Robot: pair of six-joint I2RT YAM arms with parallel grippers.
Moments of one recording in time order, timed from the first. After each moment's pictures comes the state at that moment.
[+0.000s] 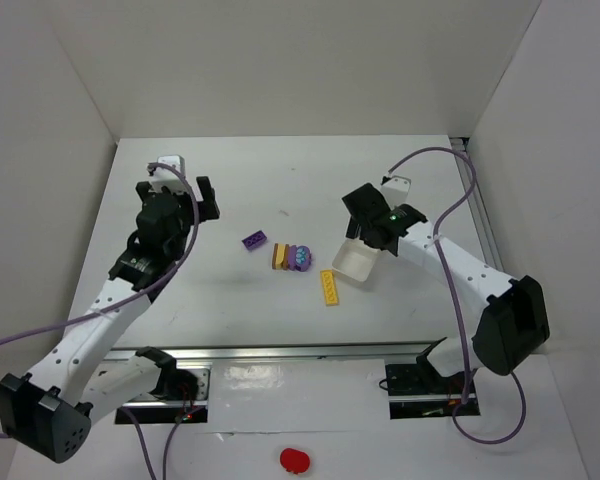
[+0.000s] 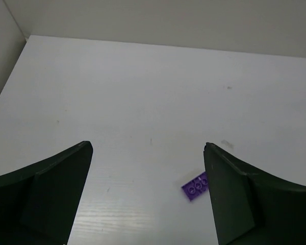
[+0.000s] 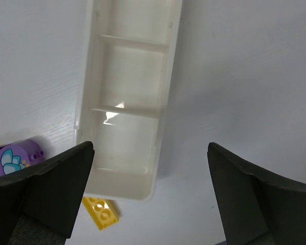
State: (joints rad) left arm -0.36 0.97 0.84 -0.03 -0.43 -0.16; right arm 0.58 1.41 1.15 -0.79 0.64 0.78
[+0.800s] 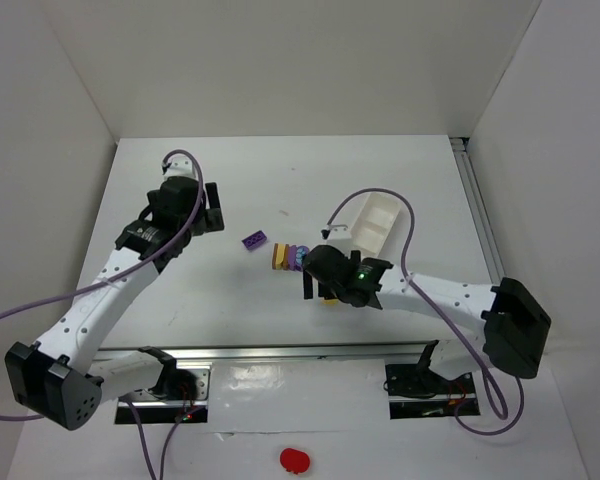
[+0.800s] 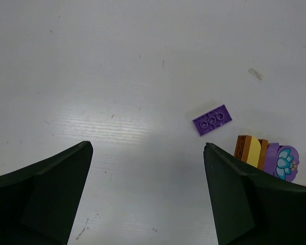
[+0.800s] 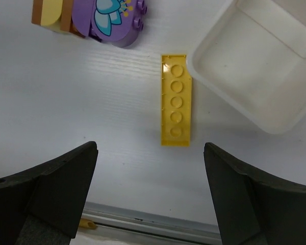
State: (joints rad) left arm -0.37 1.14 1.09 -0.58 -0.42 -0.36; right arm 1.00 1.33 0.88 -0.55 0.46 0.80
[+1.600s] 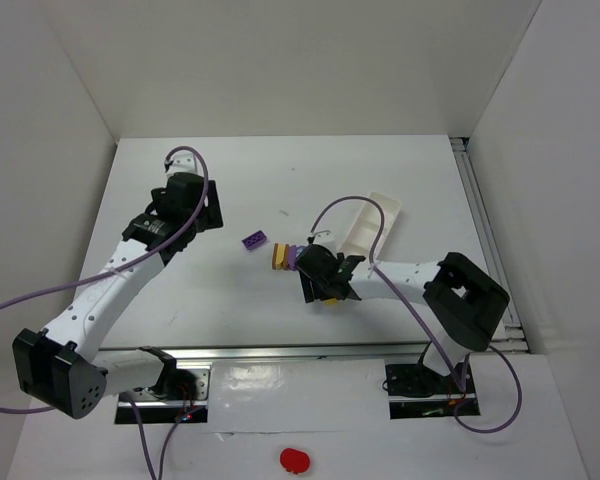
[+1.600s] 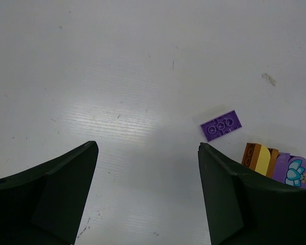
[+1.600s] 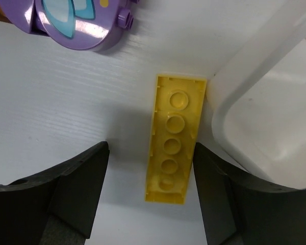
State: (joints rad) left arm -0.37 1.20 1.12 -0.61 -0.46 -0.39; right arm 0.91 1.62 0.85 -0.33 0.36 0.61
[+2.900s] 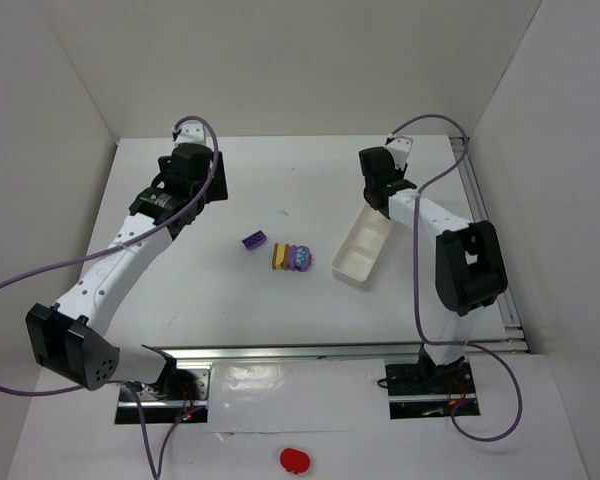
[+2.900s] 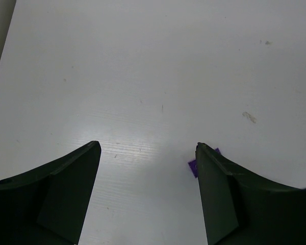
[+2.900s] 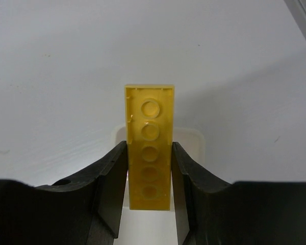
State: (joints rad) left arm -0.37 1.35 1.33 -0.57 -0.49 -0.29; right arm 0.32 1.76 1.27 -0.17 0.64 0.40
